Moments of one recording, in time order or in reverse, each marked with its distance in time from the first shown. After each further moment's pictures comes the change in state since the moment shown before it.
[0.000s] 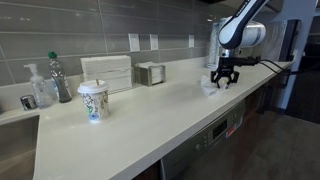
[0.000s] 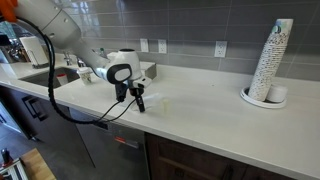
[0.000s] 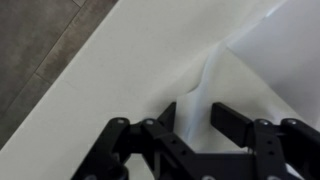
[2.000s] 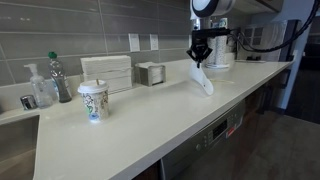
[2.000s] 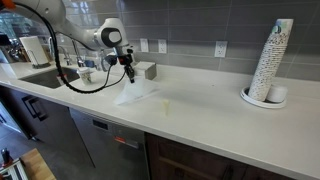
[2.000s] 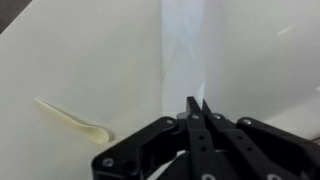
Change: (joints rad) arm 0.157 -0.024 0.068 0.346 -0.173 -0.389 0.134
